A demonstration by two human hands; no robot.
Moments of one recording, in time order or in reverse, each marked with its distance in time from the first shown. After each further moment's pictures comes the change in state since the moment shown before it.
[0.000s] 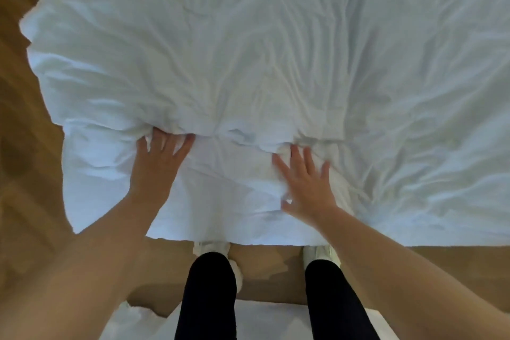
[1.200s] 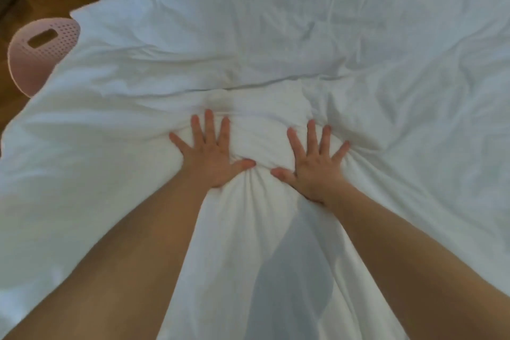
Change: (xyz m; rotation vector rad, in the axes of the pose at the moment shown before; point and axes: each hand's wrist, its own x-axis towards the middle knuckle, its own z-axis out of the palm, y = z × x) left_hand 0.478 -0.103 -0.141 -0.585 0.034 -0.213; right_hand 0.427 0.141 -0.271 -0.015 0.303 0.180
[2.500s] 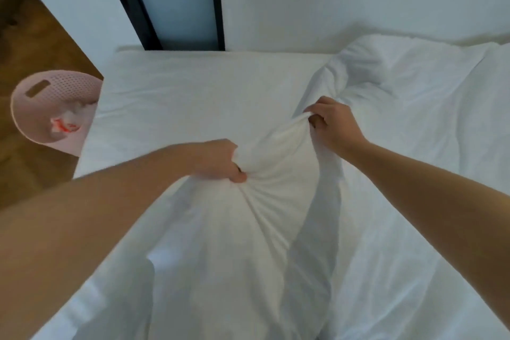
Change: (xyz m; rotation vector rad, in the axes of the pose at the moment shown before) left_hand -0.149 0.112 -0.217 -0.482 -0.515 0.375; right_hand -0.128 0.156 -0.204 0.515 0.507 -0.102
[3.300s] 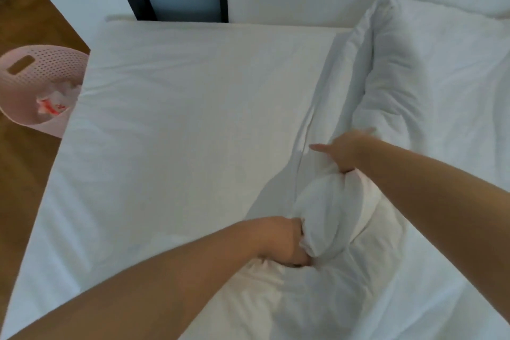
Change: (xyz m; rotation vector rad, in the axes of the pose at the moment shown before) left_hand 0.042 -0.002 0.141 0.274 -0.303 0.245; right_hand 0.022 0.040 0.082 -0.968 -1.097 0.197
